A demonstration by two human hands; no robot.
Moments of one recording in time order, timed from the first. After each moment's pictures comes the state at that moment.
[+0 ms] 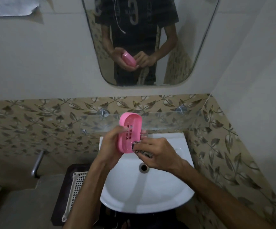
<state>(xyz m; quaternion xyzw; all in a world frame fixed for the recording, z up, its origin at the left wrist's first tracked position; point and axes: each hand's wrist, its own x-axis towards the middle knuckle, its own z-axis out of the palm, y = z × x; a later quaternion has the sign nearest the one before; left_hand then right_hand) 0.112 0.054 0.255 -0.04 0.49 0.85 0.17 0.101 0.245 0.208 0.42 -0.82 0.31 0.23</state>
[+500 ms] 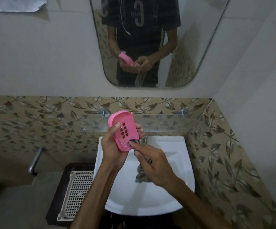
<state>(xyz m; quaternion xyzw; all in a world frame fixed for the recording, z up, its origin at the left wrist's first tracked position) 0.112 0.071 0.247 -0.06 0.36 0.93 0.03 0.132 0.226 0.190 0.25 -0.84 0.47 0.09</state>
